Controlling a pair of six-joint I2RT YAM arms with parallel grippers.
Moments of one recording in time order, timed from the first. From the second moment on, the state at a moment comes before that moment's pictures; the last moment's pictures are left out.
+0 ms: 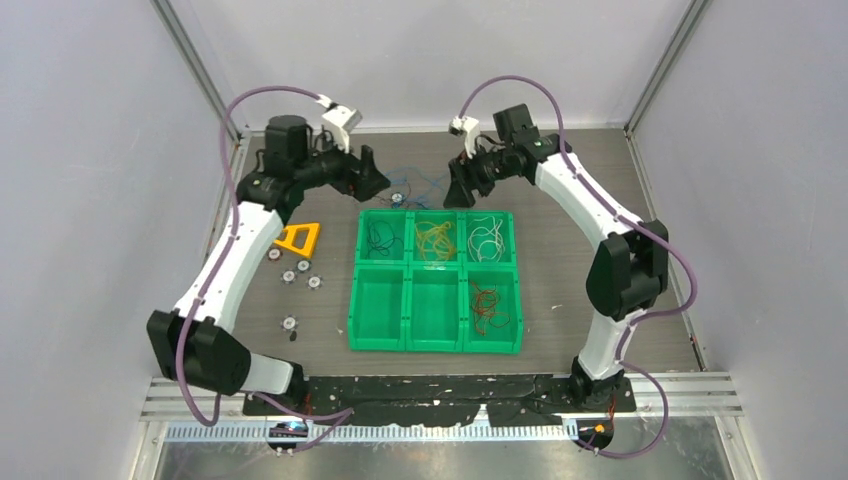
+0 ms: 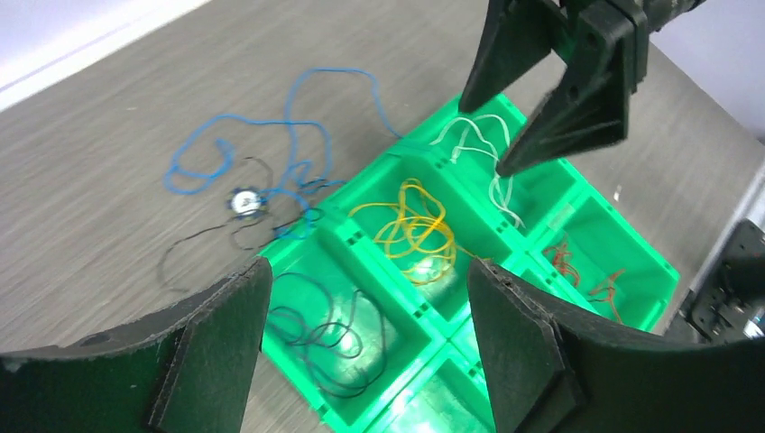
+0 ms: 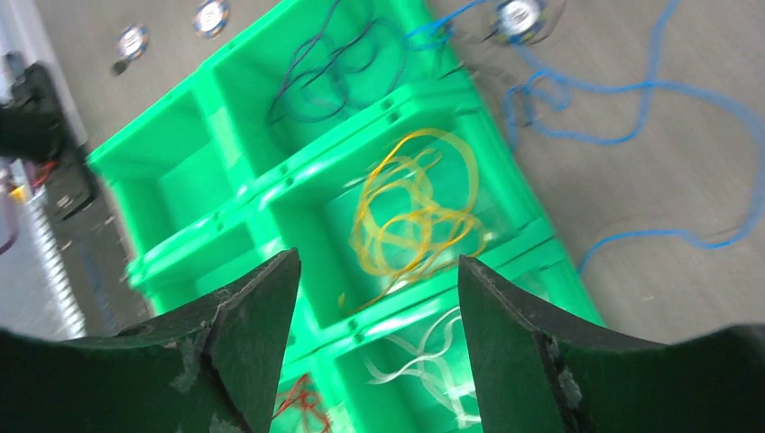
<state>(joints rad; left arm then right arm) -0.29 1.42 1.39 -0.43 0.60 0.04 0.36 1.80 1.63 -0.71 -0.75 -0.28</state>
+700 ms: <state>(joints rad) -0.11 1.17 1.20 -0.57 0.43 0.15 0.52 2.46 2.28 -0.59 -0.28 -0.42</state>
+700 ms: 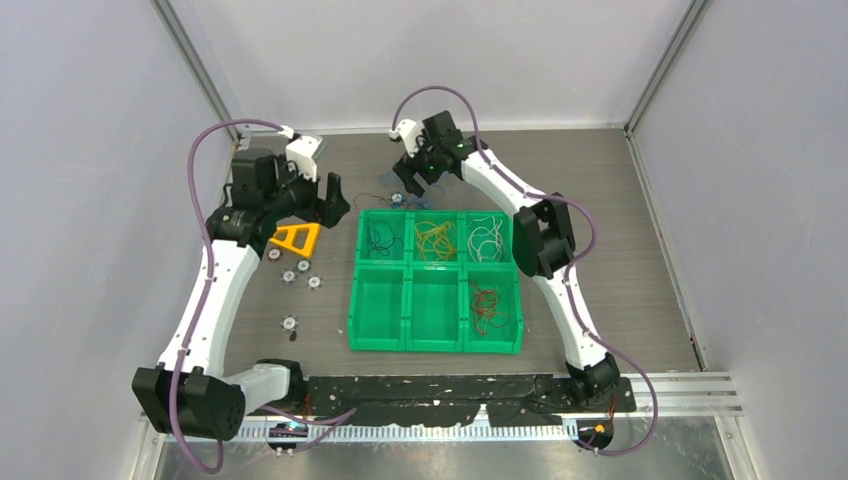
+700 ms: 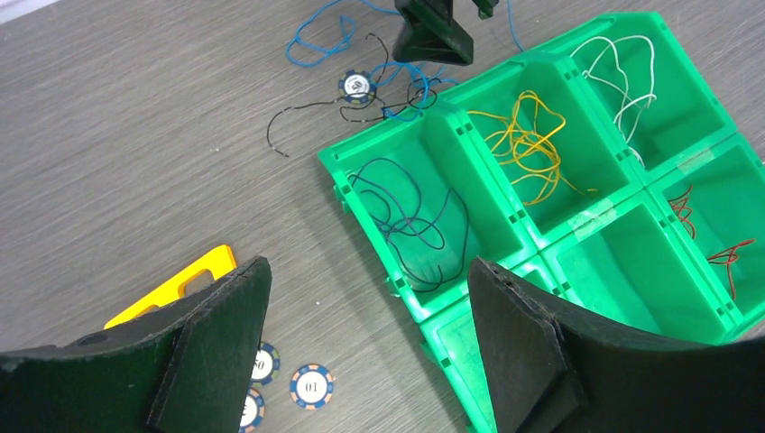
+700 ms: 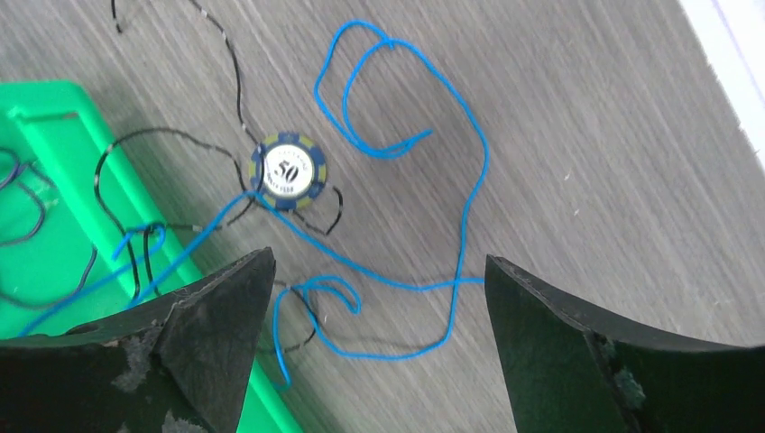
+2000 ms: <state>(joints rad) -0.11 1.26 1.27 -0.52 0.36 0.17 0.49 2.14 2.35 -0.35 -0.14 -0.63</state>
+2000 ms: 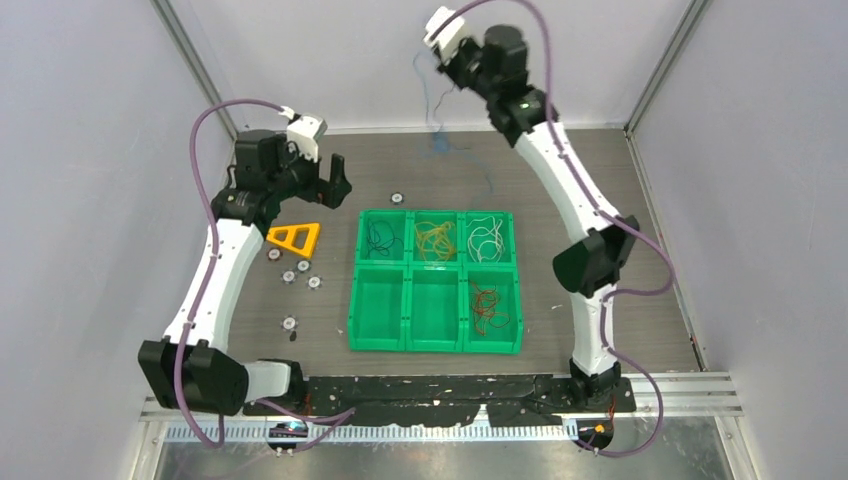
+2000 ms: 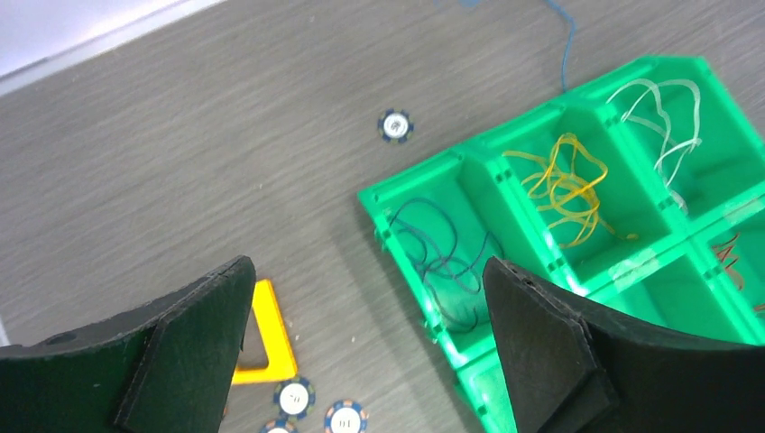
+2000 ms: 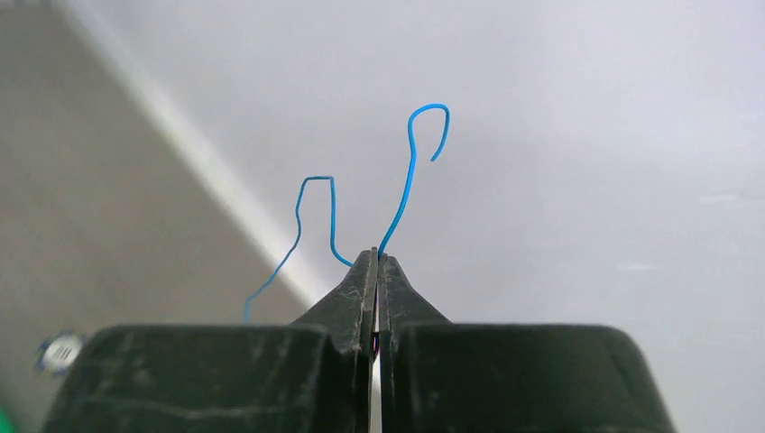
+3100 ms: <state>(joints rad) -0.49 1.85 1.92 -0.06 0.65 -0.04 0.35 1.81 2.21 -0.05 -0.37 -0.31</state>
